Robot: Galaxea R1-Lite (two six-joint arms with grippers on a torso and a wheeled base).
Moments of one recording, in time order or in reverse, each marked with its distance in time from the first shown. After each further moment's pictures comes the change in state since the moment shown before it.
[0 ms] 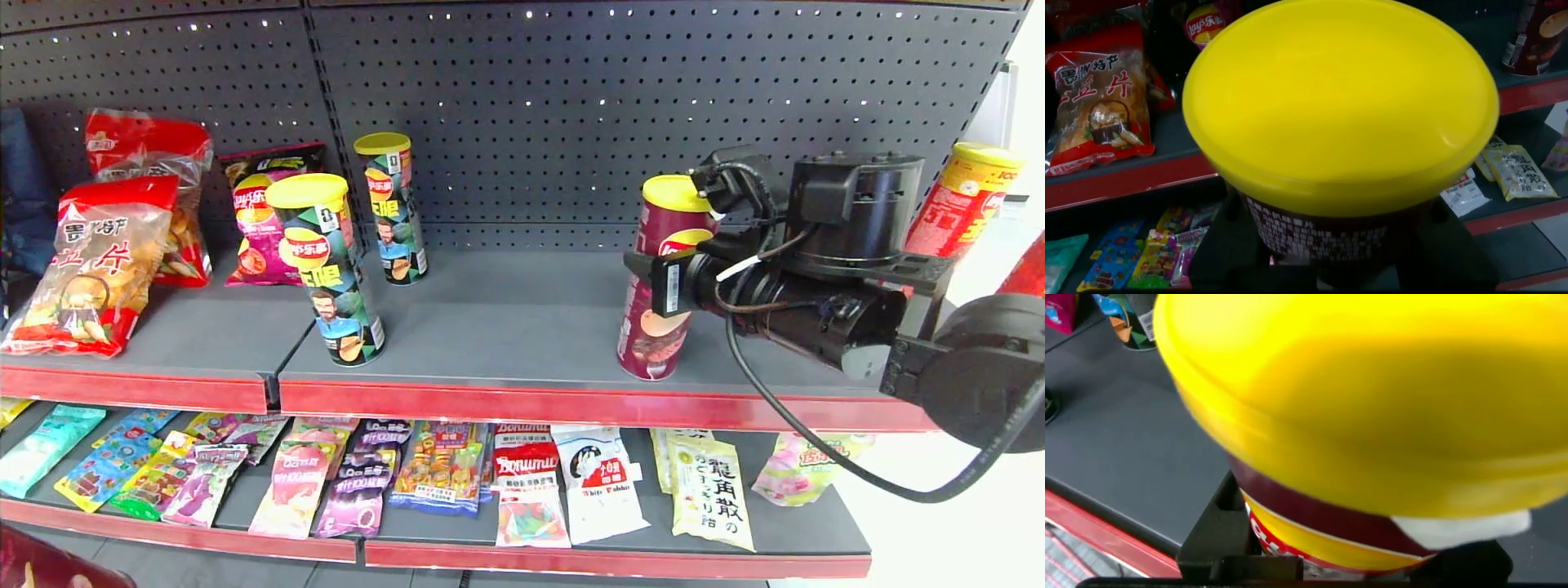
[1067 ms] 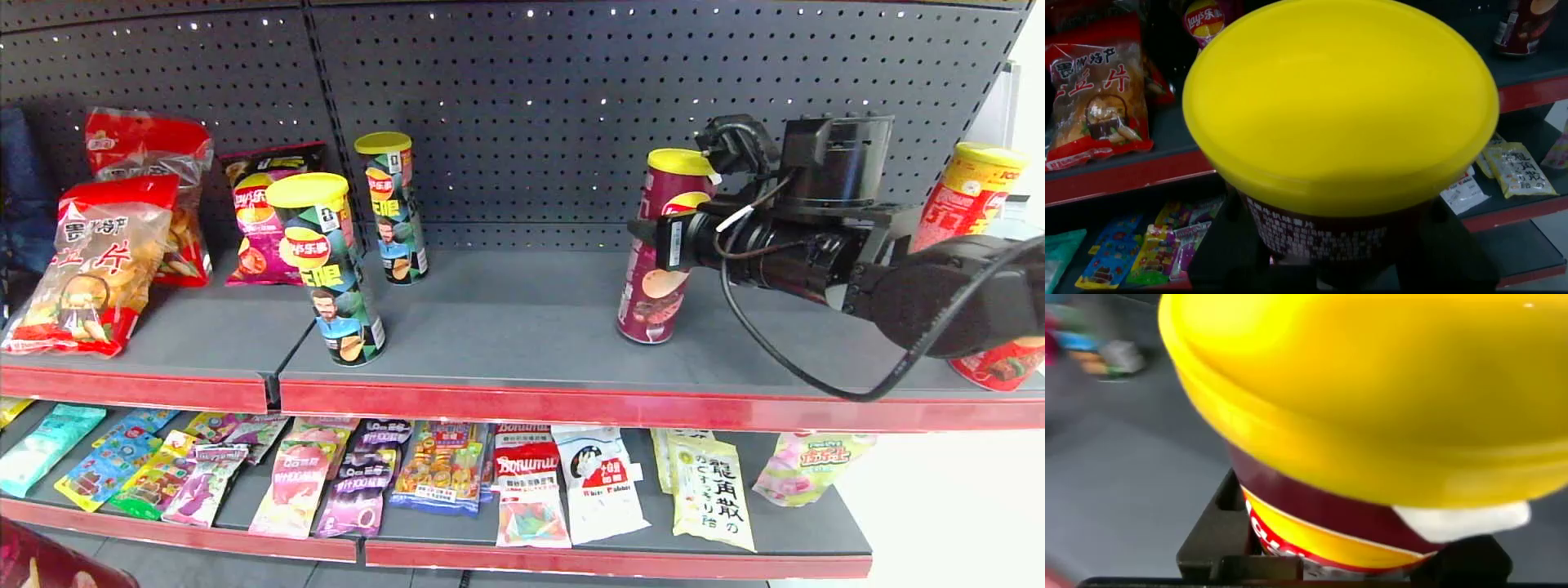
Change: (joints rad) left arm 0.000 0.020 -0.001 0.000 0.002 0.000; right arm -0.131 0.089 -0.203 0.098 0.159 0.008
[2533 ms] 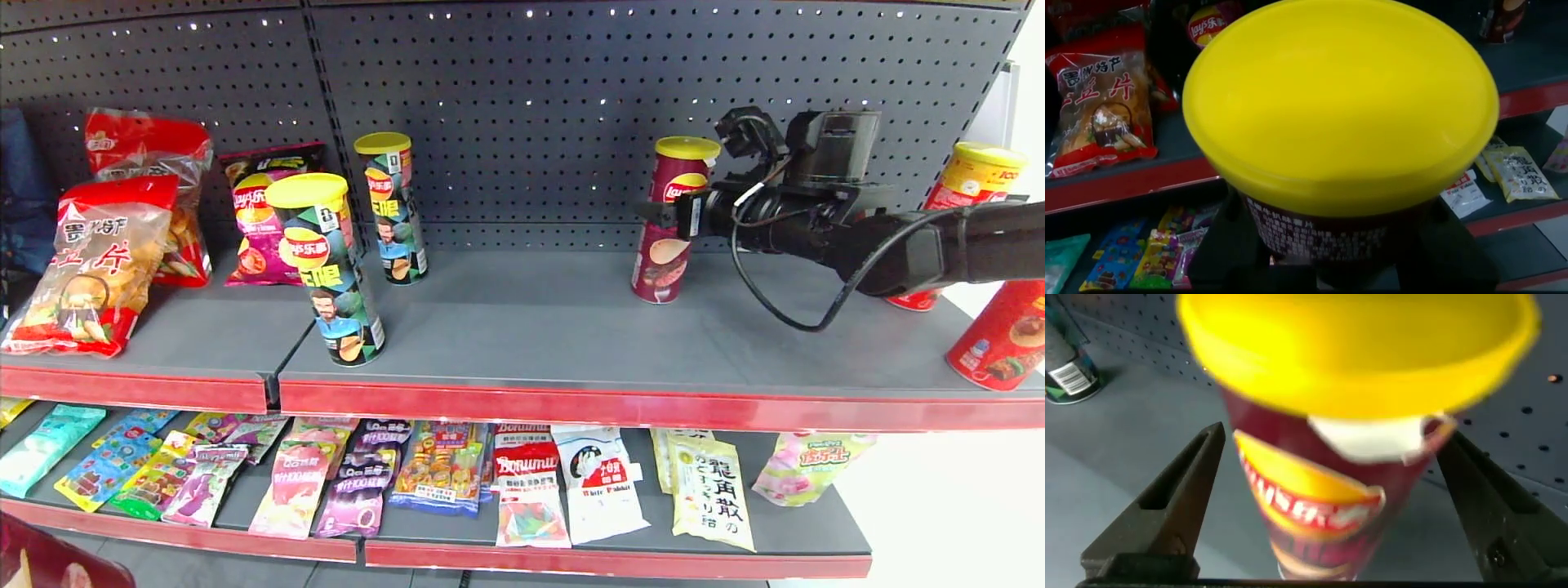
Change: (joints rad) left arm 0.000 0.011 -0.024 0.000 0.002 0.002; right arm -0.211 0.194 -0.252 0.013 0.267 -0.061
